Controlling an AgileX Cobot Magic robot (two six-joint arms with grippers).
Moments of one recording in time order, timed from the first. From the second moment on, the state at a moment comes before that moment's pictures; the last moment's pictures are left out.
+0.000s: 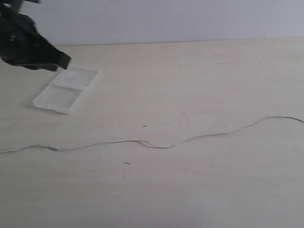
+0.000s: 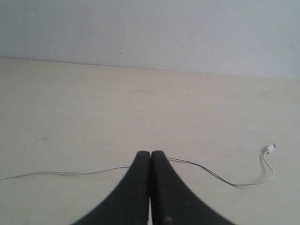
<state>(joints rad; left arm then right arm) -0.24 1.51 -1.11 -0.09 0.69 0.20 0.07 0.01 0.00 0.03 0.32 -0.07</state>
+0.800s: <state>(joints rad) -0.61 2.06 -1.51 -0.09 0.94 0.93 0.07 0.01 0.00 0.03 0.32 -0.07</state>
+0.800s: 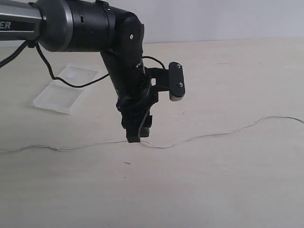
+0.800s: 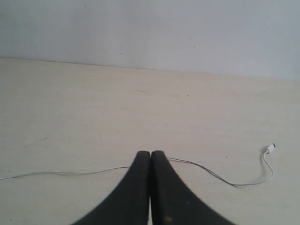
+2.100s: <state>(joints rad) -0.59 2.17 -1.47 -0.19 0.81 0.96 0.07 0.01 0.00 0.03 0.32 -0.07</state>
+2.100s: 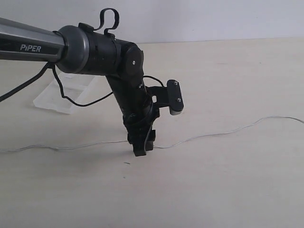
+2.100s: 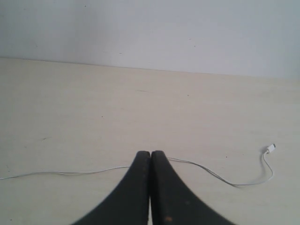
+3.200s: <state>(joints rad) -0.59 1.93 -1.47 -0.24 0.79 0.87 0.07 0.01 0.00 0.03 0.32 -0.07</state>
